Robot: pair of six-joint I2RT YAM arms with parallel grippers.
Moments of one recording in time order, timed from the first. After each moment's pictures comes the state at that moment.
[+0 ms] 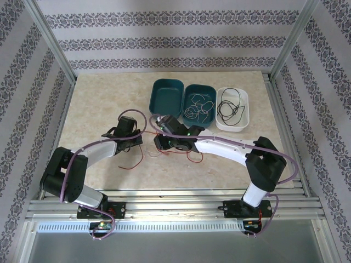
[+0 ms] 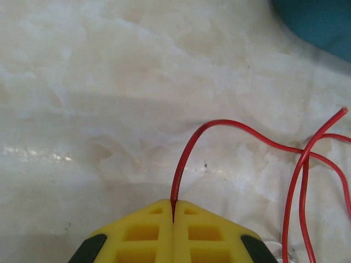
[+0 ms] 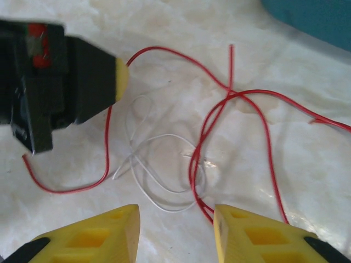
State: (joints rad) left arm -0.31 1.48 0.70 -0.15 0.00 -0.56; right arm 0.93 1.70 1.20 -0.39 0.02 0.45
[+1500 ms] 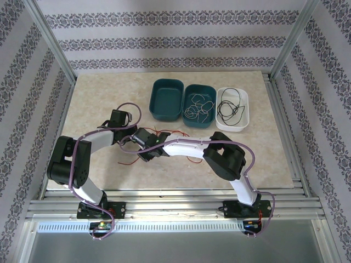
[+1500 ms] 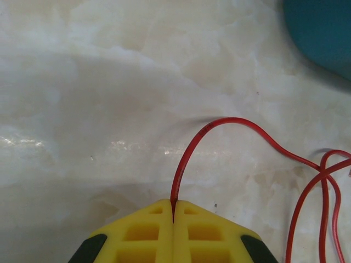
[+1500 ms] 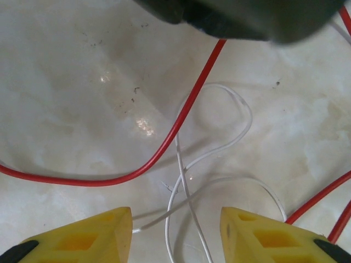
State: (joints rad) left arm -0.16 1.62 0.80 -0.16 0.23 -0.47; right arm 1.05 2.10 1.49 -0.46 0.11 0.16
